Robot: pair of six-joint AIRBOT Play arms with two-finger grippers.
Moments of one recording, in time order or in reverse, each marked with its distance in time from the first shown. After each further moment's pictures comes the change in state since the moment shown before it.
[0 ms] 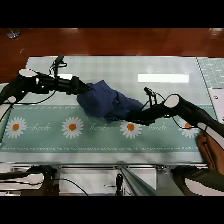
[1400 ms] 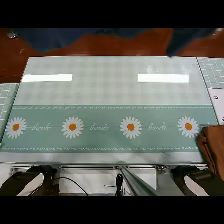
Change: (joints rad) left arm 0.020 0.529 0.787 0.173 0.025 -0.116; right arm -0.196 0.417 1.233 -0.311 0.473 -0.028
